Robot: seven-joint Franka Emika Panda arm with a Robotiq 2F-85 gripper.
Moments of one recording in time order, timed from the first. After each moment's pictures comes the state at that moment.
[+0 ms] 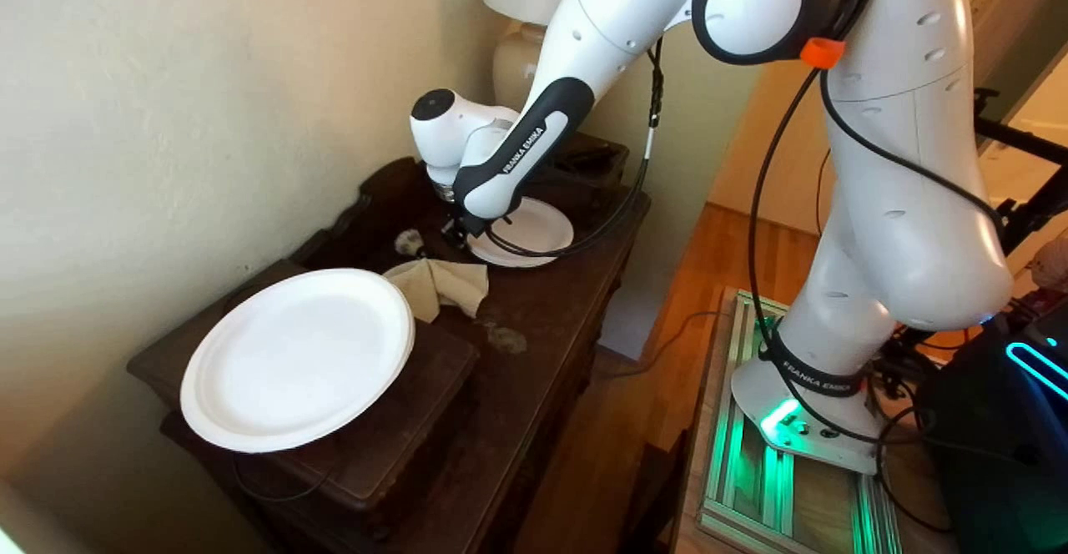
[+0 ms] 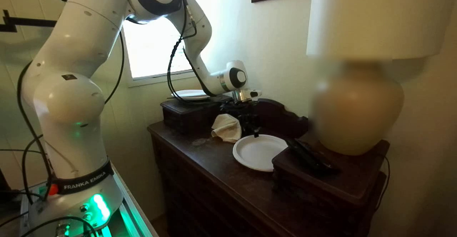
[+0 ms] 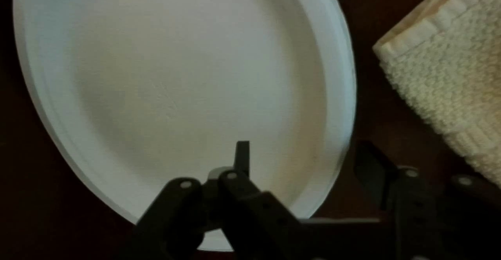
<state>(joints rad) 0.20 0.58 -0.24 -1.94 -0.42 2.48 0.58</state>
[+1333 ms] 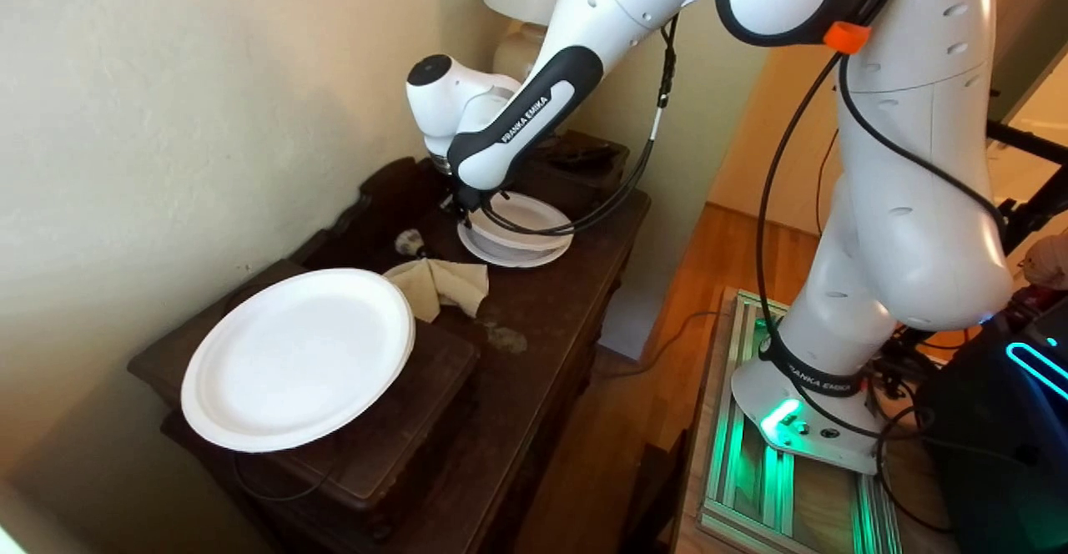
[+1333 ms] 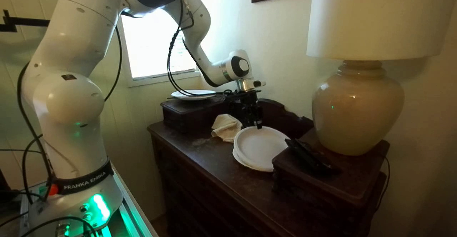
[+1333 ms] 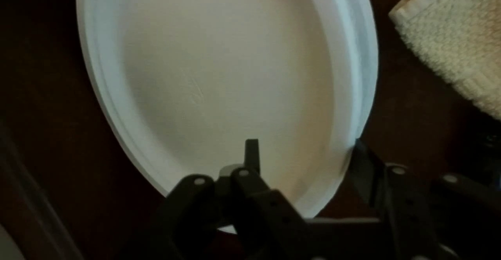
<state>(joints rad) 0.19 0.51 -0.25 -1.91 -0.41 2.38 0.59</state>
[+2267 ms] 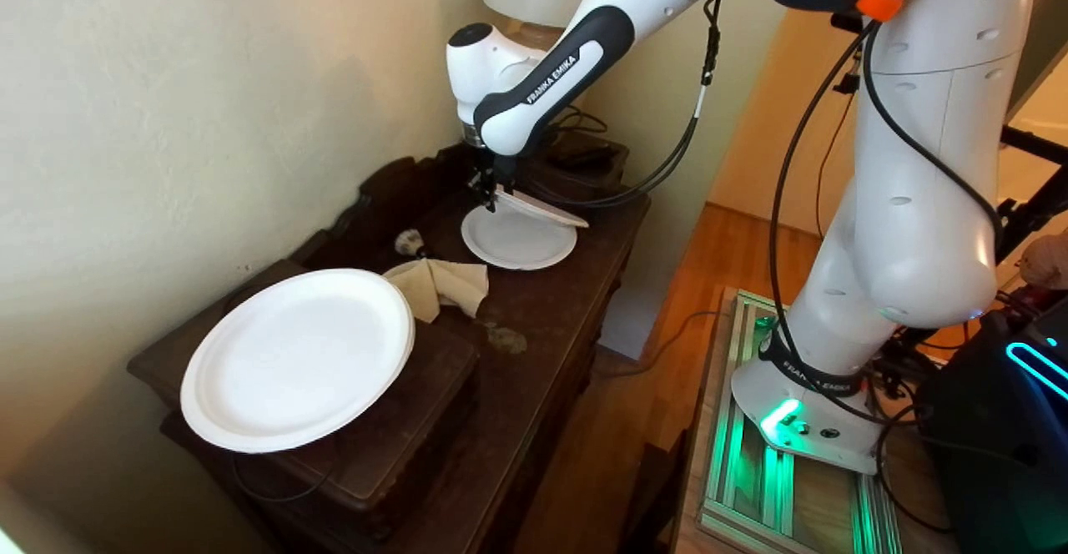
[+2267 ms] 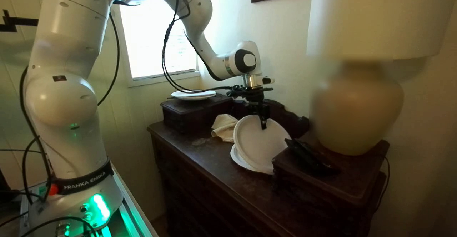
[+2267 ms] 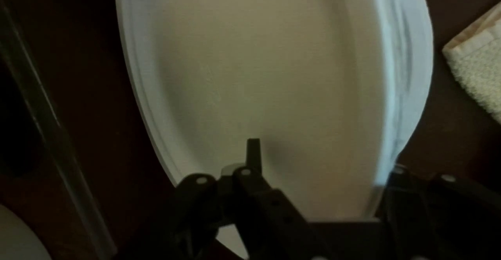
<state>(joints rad) 0.05 0.39 -0.19 -2.00 -0.34 2.38 0.35</state>
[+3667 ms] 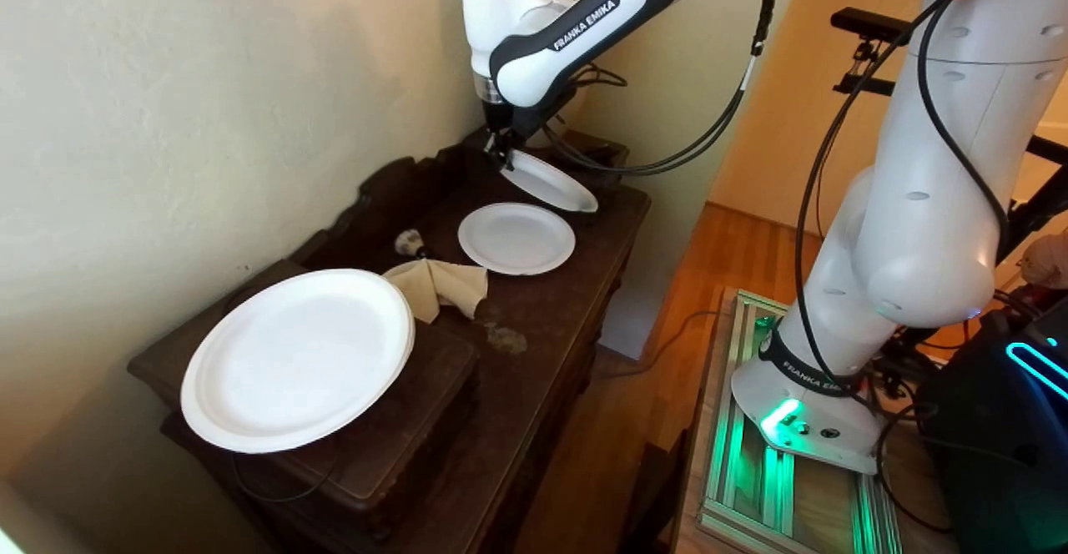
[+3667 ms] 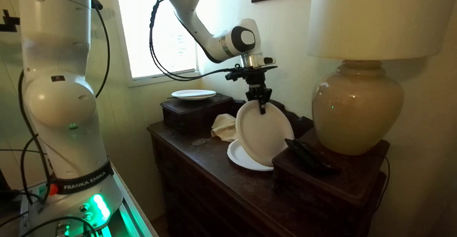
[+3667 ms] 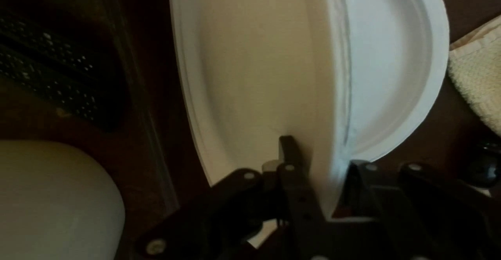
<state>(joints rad) 0.02 0.21 -0.18 -2.05 -0.36 2.28 0.24</state>
